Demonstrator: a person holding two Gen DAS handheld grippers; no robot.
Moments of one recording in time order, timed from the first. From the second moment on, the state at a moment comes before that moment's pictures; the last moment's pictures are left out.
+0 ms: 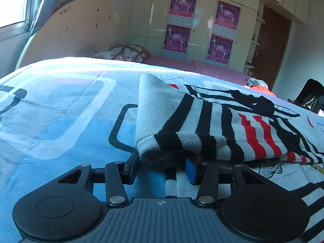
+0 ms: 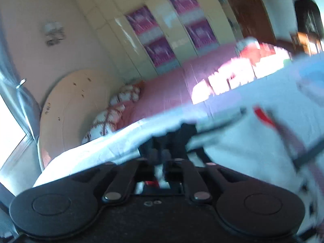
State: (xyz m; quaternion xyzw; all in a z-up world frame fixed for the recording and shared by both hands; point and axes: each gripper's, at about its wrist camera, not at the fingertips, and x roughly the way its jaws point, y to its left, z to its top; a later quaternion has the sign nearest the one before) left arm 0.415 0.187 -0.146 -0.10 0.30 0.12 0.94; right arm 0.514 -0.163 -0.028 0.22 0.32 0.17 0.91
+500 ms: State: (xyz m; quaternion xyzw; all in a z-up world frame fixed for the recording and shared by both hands) left arm 0.410 0.198 -0.151 -0.15 0.29 0.11 0.94; right arm 0.524 -0.133 -0.101 0.36 0.40 0.22 0.81
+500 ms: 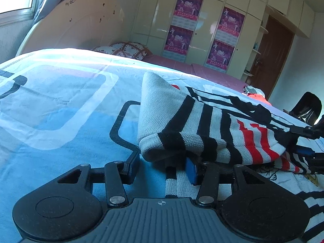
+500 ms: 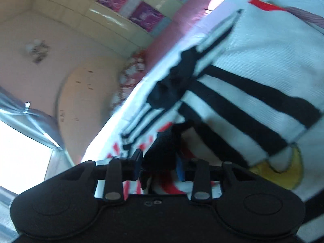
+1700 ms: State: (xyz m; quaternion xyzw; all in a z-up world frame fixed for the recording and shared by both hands) left arm 0.426 0.230 -0.158 -0.21 0.28 0.16 0.92; right arm 0.520 -0.153 -0.065 0.12 0.35 0.14 0.92
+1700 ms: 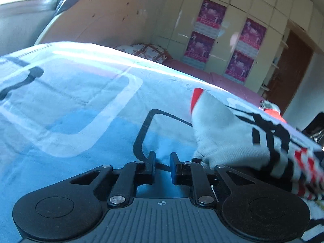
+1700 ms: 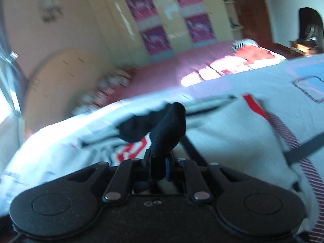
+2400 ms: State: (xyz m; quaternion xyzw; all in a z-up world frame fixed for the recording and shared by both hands) left arm 0.464 0.205 -0.156 -0.20 0.31 0.07 0.93; right arm 0.508 -0.223 -0.115 0.42 0.39 0.13 0.81
